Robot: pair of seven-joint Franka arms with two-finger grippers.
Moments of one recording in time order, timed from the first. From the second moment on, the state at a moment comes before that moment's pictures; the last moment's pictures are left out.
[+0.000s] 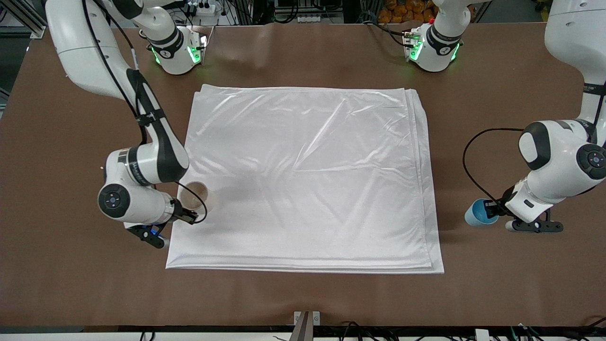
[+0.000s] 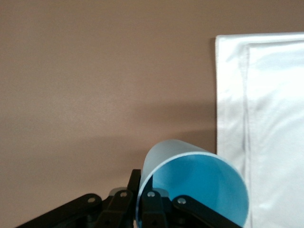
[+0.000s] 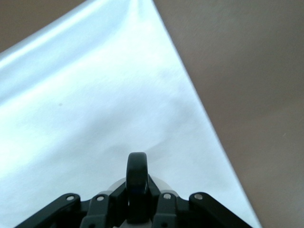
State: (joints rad) left arm 0.17 0.47 -0.14 -1.77 0.03 2.35 0.08; right arm 0.18 0.68 0.03 -1.49 0.05 2.07 0.69
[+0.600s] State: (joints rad) left arm 0.06 0.40 -0.15 -1.62 0.03 2.06 0.04; right arm 0.37 0.68 0.05 -1.46 0.06 2.07 1.12
